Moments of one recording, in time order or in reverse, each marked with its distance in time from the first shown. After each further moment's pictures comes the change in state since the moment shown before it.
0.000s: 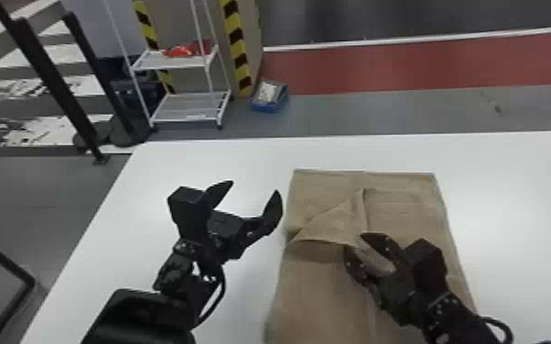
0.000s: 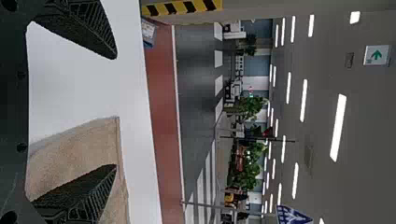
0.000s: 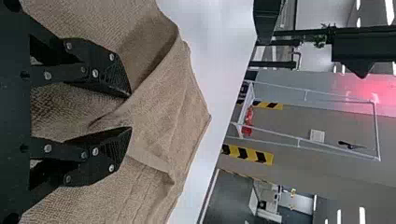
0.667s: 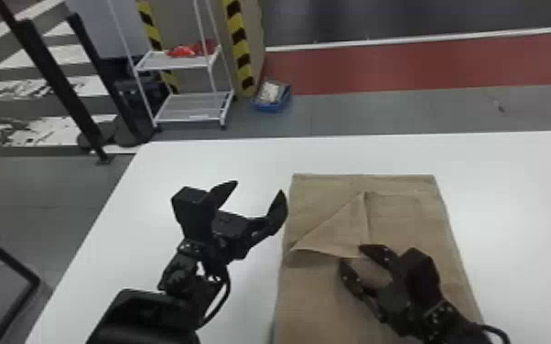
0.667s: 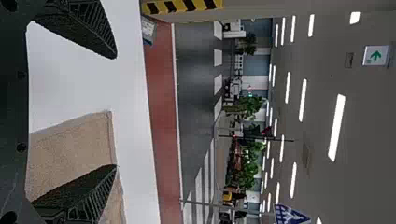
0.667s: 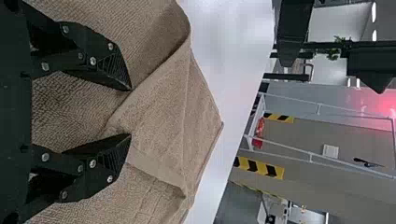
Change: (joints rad) left arm 0.005 -0.002 -0.003 -0.007 0.009 0.000 0.000; right arm 0.009 0.003 0.020 0.007 0.045 0.035 0.027
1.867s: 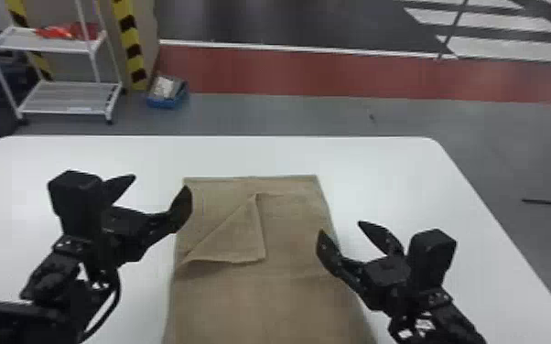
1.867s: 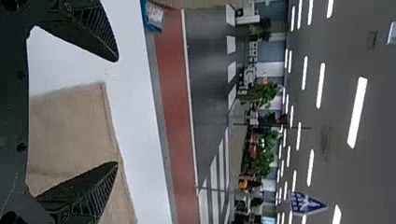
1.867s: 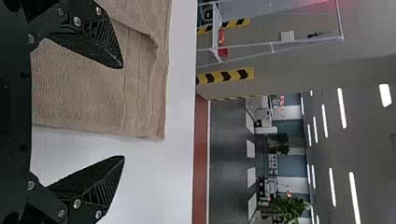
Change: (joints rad) left arm -0.002 -0.007 -0.046 -0.141 -0.036 0.188 0.029; right arm 0.191 0.003 -0.325 -0.270 -0.319 0.019 -0.055
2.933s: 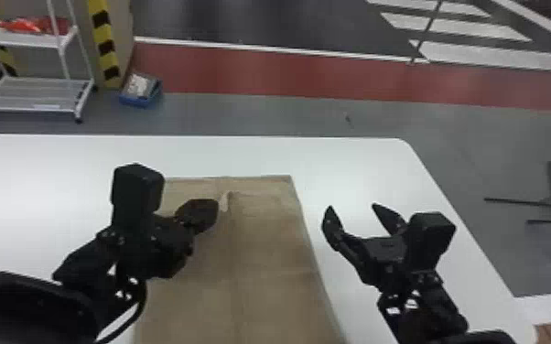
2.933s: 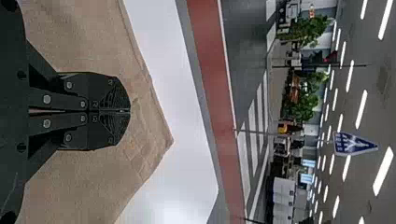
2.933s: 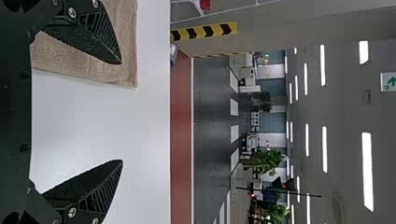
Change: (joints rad) left arm -0.081 -0.022 -0.206 -0.089 -0.082 0.378 -0.151; right arm -0.022 0.004 -0.064 -0.037 -0.027 -0.007 -0.201
